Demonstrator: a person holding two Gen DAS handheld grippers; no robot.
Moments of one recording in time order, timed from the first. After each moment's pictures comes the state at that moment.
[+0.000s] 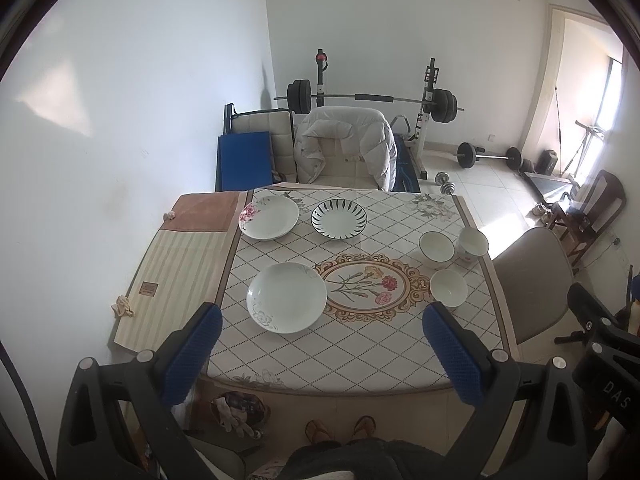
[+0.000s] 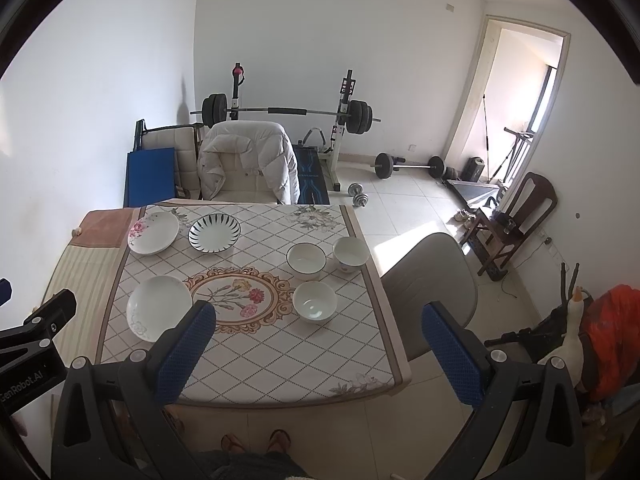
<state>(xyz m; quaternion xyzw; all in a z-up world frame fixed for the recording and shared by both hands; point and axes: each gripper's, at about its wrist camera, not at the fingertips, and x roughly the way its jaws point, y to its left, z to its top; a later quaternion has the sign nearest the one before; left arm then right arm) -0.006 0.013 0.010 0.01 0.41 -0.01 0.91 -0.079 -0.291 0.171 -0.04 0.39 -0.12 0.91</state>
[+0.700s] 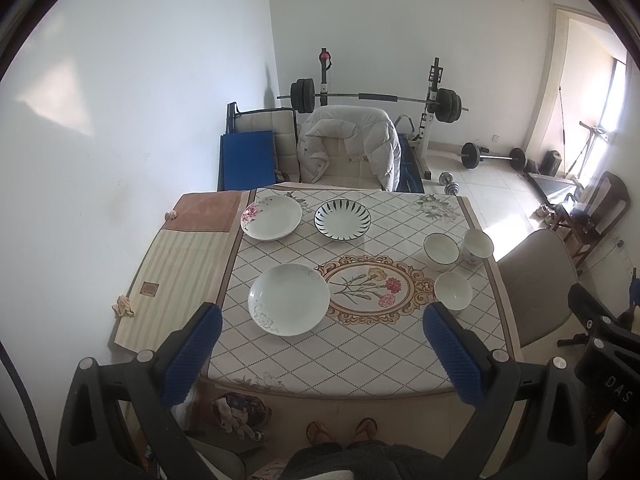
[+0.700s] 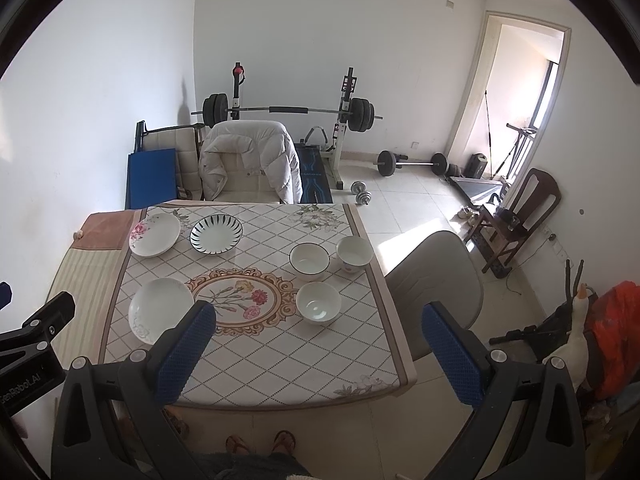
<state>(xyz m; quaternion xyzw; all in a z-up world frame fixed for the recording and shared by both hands) 0.006 0.018 -0.002 0.01 0.41 0.00 0.91 -0.072 -0.292 0.161 -0.03 0.39 -0.11 0.91</state>
